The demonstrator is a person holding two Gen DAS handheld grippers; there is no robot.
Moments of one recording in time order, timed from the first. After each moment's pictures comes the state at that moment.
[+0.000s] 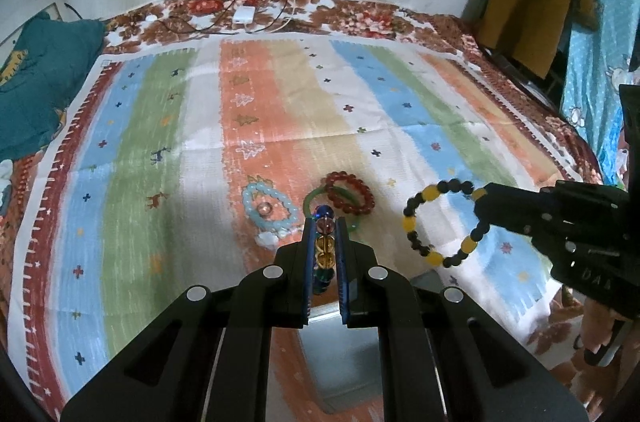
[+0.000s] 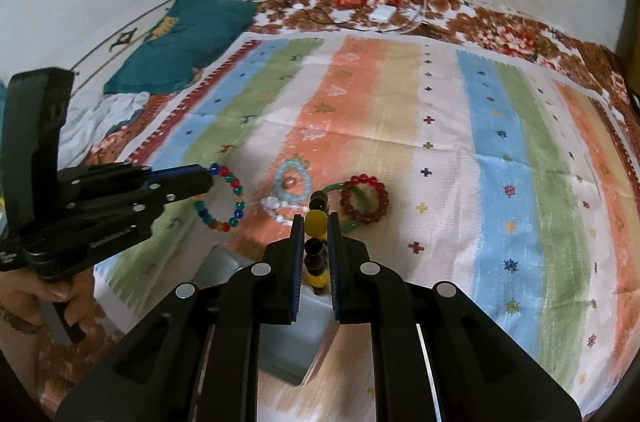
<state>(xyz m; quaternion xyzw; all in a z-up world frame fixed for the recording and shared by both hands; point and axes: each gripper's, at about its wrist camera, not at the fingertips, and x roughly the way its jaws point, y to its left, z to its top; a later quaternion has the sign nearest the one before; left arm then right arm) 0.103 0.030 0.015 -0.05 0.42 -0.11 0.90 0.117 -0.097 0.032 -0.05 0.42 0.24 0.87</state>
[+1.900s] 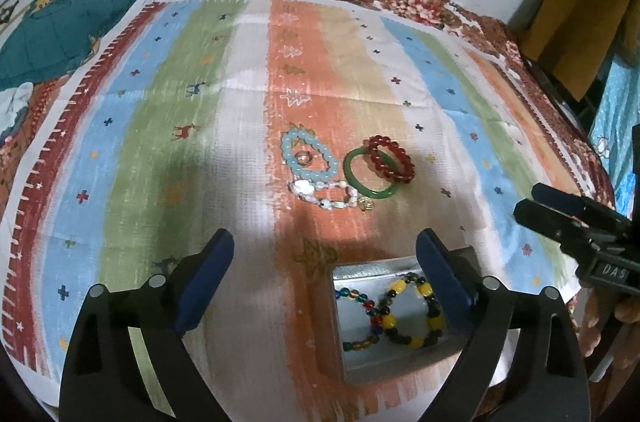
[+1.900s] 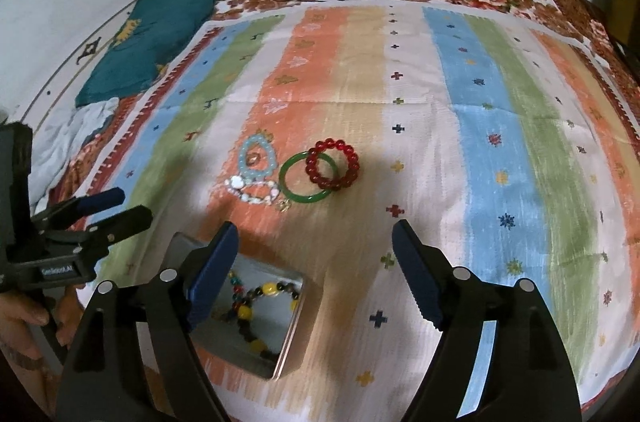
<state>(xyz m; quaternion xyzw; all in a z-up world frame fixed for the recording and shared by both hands) 0.096 0.059 -0.022 -0.11 0.47 -0.04 0.88 0.133 -0.123 -0.003 0.00 0.47 0.18 0.86</state>
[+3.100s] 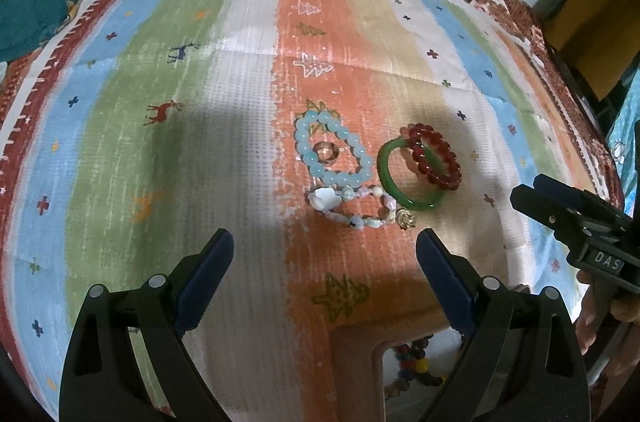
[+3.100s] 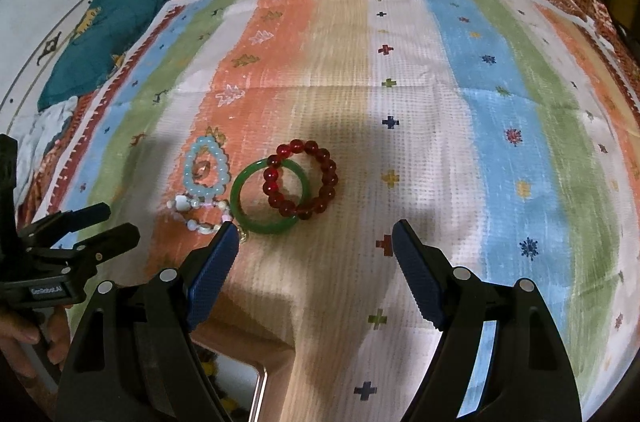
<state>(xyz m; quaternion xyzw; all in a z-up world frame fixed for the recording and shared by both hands) 0.159 0.073 -0.074 -0.13 0.53 -0.04 0.84 0.204 -0.107 -0.053 -0.01 0.52 0.14 0.84</state>
